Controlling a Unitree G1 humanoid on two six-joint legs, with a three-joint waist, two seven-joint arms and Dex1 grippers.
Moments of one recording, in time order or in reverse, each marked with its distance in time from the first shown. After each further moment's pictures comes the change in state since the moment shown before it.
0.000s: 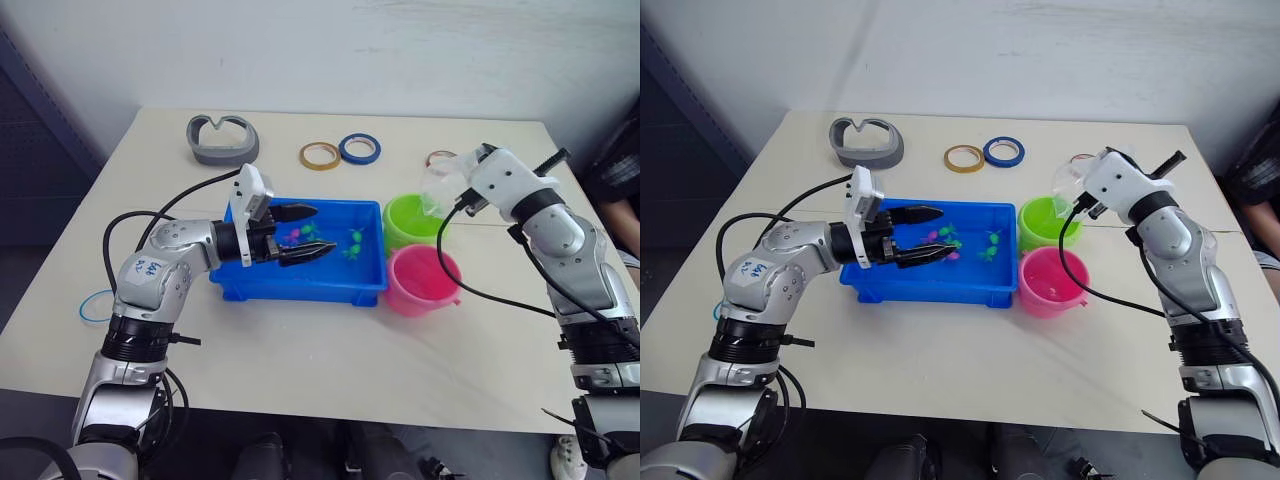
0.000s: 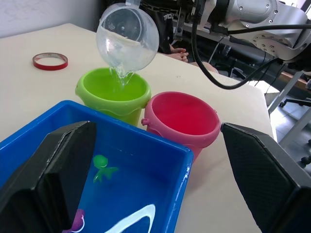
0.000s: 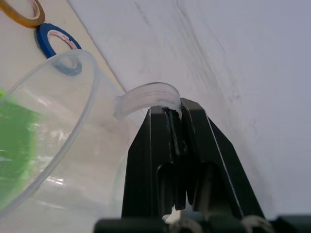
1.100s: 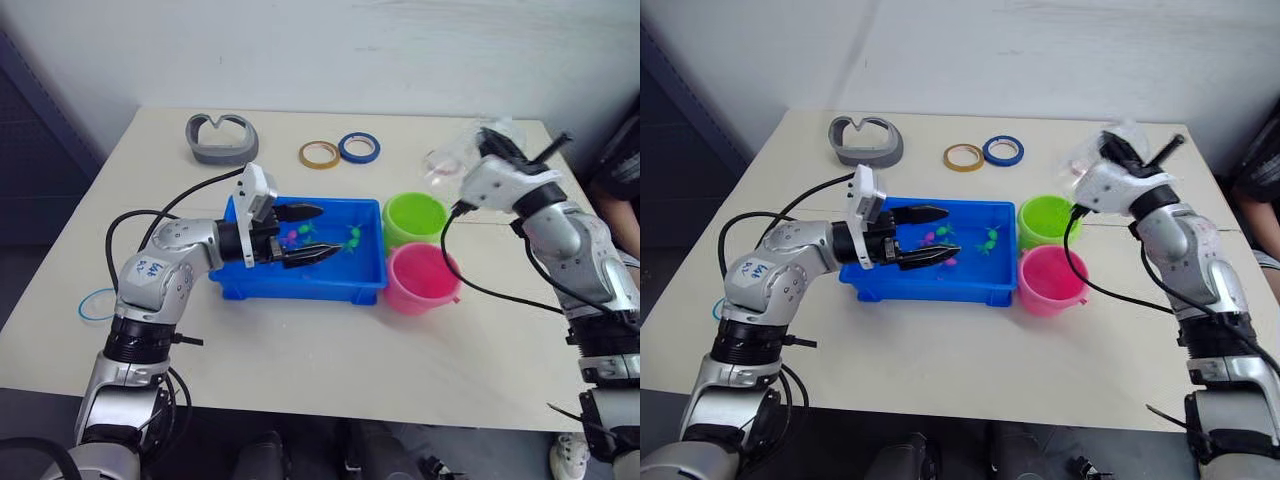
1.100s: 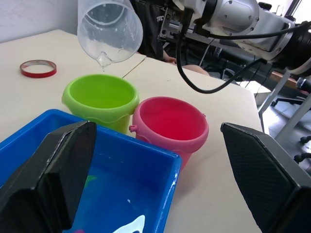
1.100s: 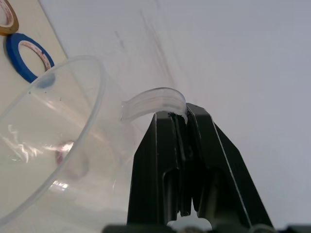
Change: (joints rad) left arm -0.020 -0.017 0.003 -0.039 -0.033 0.028 -0.042; right arm 0.055 0.094 -0.164 0.014 0.082 -0.003 -0.051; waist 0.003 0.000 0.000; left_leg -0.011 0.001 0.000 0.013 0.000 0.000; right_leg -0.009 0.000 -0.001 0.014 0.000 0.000
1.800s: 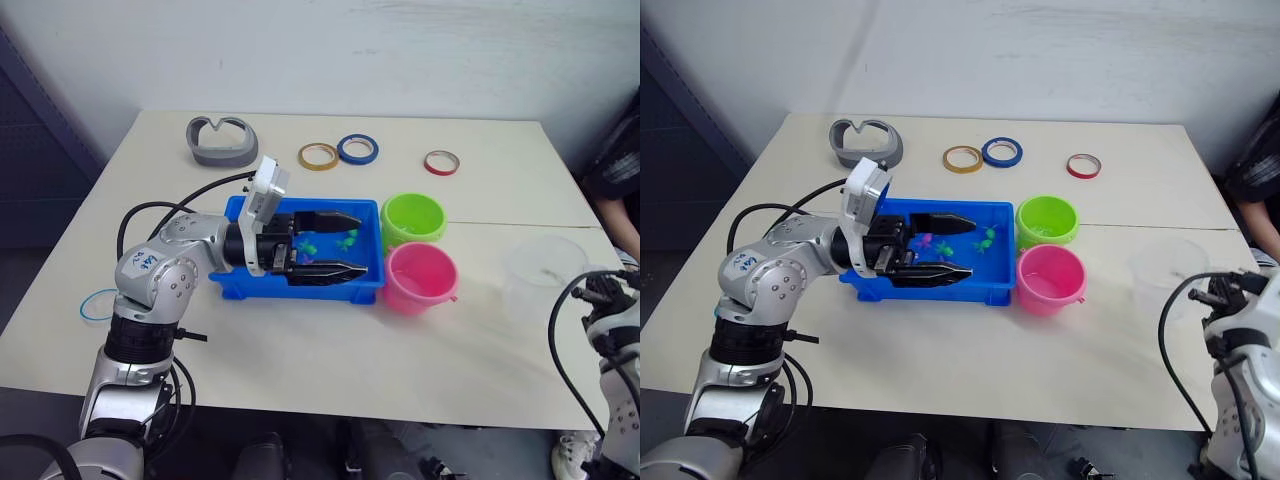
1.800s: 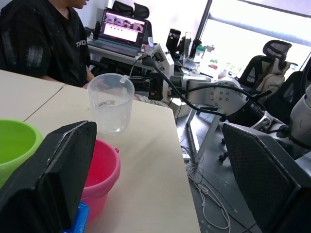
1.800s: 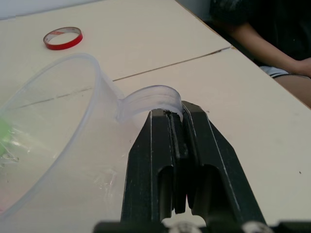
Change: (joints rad) left arm -0.020 -0.009 -0.004 -0.115 -0.188 0.135 -0.122; right arm 0.596 0.386 -0.627 -0.669 0.678 0.740 -0.106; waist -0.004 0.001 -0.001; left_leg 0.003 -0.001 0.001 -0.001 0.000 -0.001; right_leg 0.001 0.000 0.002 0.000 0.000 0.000
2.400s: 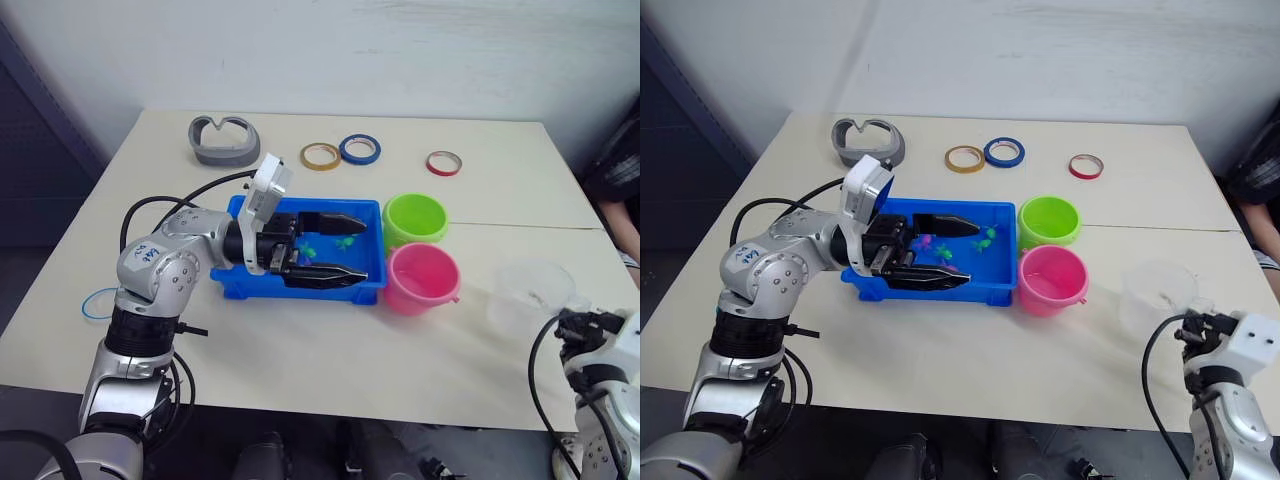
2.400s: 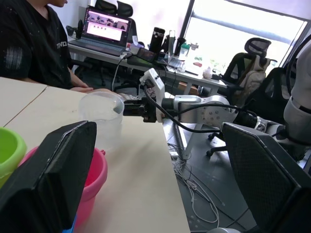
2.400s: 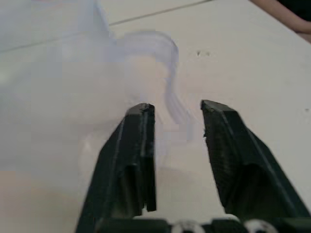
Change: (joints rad) left arm -0.032 0.008 -0.019 0.043 -0.002 -0.013 -0.060; right arm 0.185 0.045 0.106 0.077 -0.026 -0.175 0.004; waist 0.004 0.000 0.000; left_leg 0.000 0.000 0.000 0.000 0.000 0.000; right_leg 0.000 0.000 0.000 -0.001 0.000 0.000
